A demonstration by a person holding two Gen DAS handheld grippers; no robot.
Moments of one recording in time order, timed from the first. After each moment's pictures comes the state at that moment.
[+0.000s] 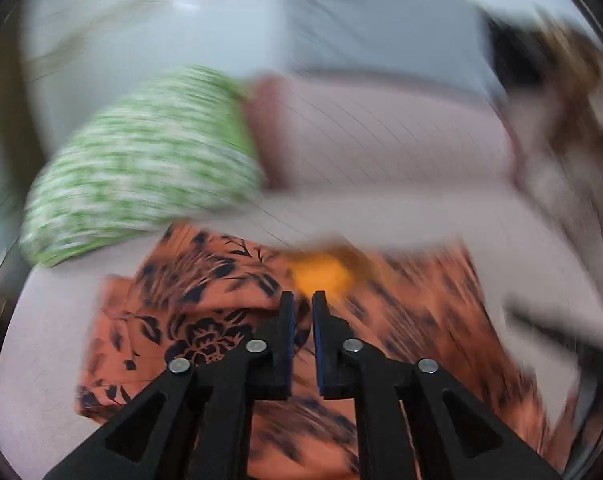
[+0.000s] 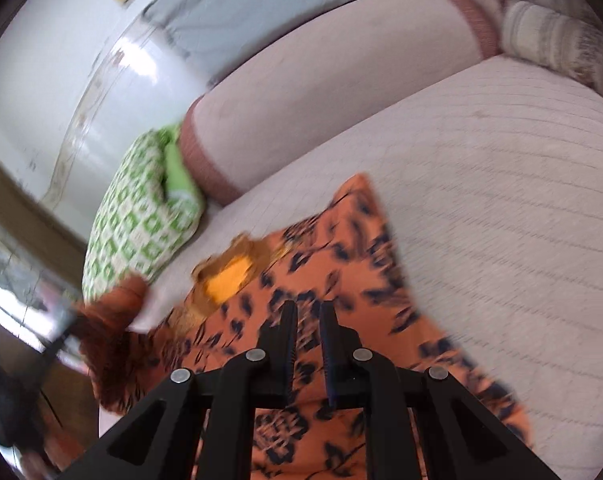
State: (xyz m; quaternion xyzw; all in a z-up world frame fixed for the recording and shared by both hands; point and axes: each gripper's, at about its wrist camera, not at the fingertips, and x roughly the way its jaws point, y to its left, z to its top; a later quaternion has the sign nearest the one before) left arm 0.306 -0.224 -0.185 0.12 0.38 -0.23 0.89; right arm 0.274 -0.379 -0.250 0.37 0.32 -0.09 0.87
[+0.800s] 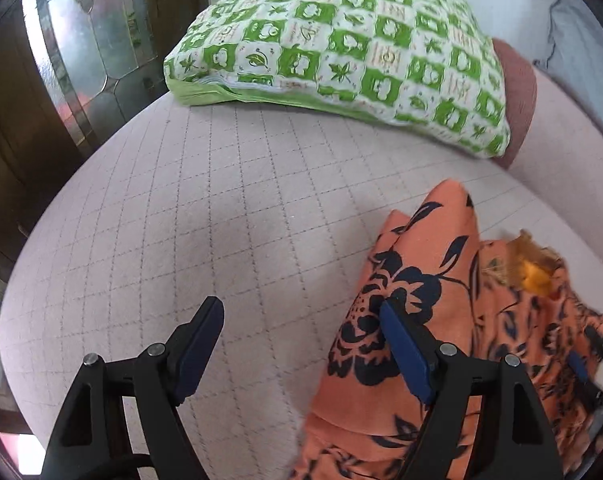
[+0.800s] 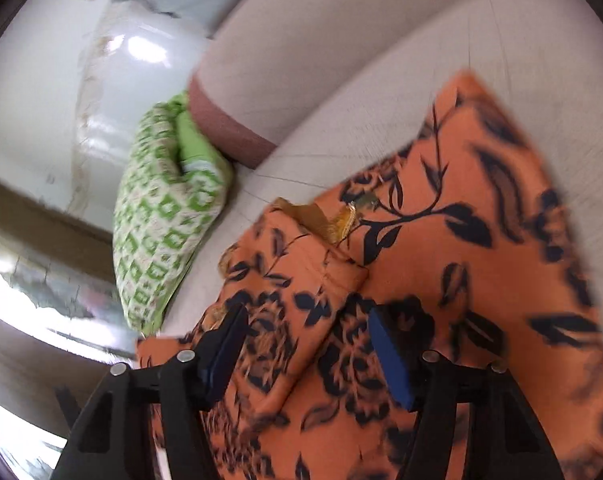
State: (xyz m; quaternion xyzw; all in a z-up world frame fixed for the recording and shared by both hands) left arm 0.401 -0.001 -0.243 -0.04 0.50 0.05 0.86; right arm 0.385 -0.358 -0.323 0.46 0.35 0.03 0.81
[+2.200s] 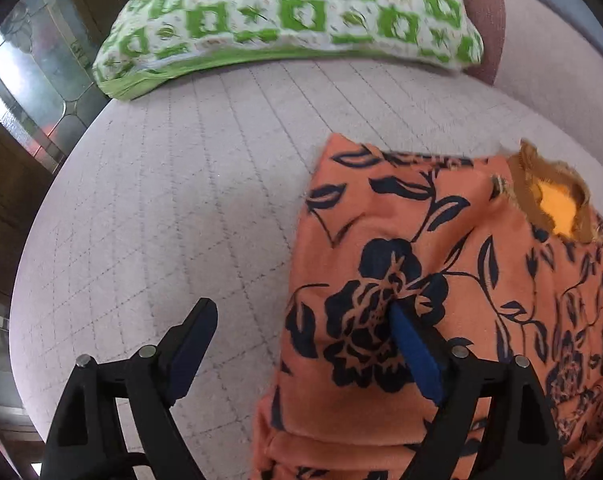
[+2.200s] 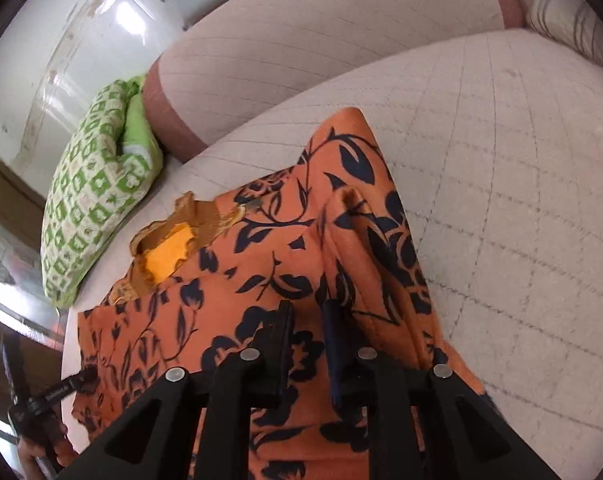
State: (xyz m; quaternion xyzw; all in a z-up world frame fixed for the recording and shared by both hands) left arm 0.395 -0.055 -0.274 0.03 0.55 0.02 0.84; right arm 0.348 -0.377 -0.308 0.32 0.41 -0.08 0.85
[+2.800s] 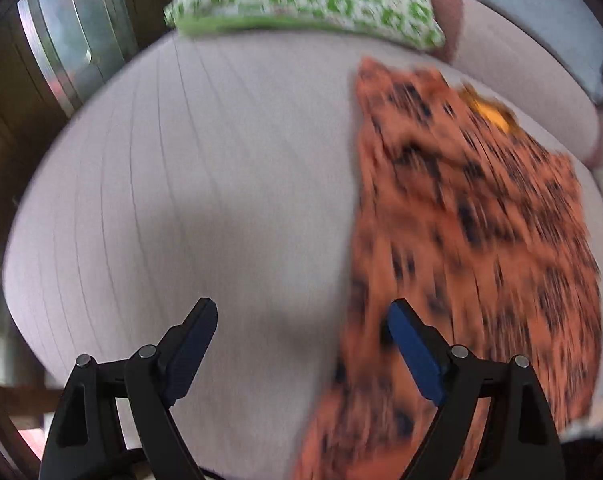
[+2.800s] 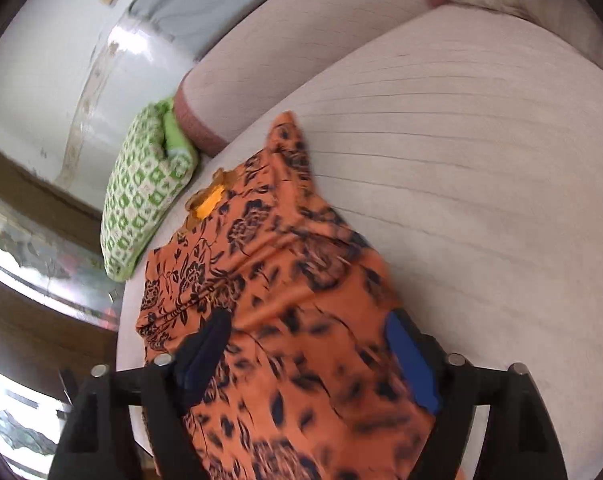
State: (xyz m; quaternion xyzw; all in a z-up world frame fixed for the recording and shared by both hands) left arm 0.199 0.060 -0.264 -0.01 0.56 -0.06 0.83; right arm 0.124 -0.415 -0.281 0.41 0.38 -0.03 0.83
